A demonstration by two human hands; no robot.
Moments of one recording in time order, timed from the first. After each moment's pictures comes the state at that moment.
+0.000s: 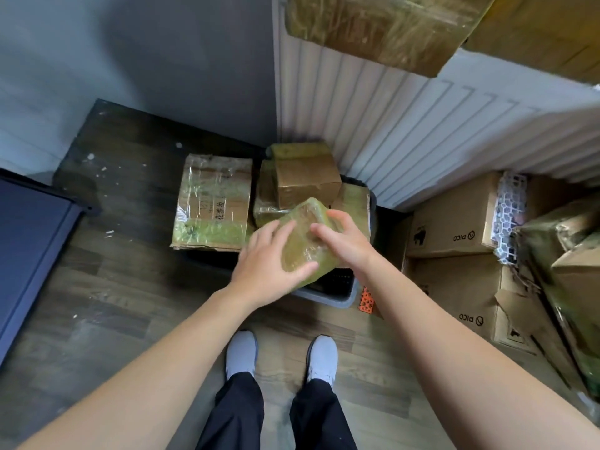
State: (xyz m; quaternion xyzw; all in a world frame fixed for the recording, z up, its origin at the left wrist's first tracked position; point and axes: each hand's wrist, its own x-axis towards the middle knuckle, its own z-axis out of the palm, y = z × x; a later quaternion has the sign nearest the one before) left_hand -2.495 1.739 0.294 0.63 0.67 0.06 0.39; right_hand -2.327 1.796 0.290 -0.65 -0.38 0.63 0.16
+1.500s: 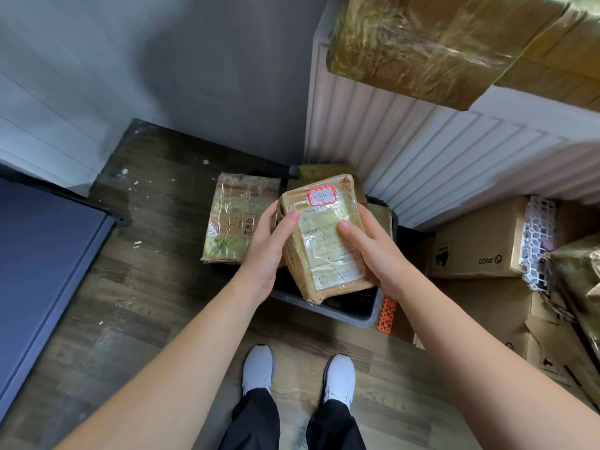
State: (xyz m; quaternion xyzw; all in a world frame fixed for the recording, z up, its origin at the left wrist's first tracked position) left_hand -2.526 1.770 0.332 0.23 0.59 0.43 0.64; right_hand -2.341 1.805 0.329 -0.54 -0.42 0.68 0.24
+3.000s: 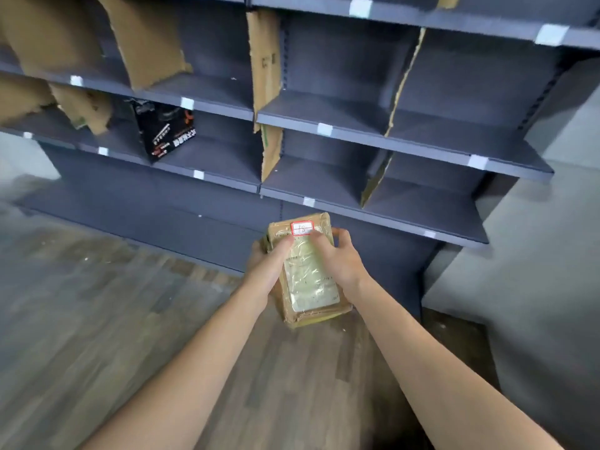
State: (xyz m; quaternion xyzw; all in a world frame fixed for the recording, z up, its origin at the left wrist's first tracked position) left_hand -2.670 1.212 0.762 -0.25 0.65 0.72 0.02; right_hand -2.708 1.345 0.756 -0.06 -0.78 0.61 -0.14
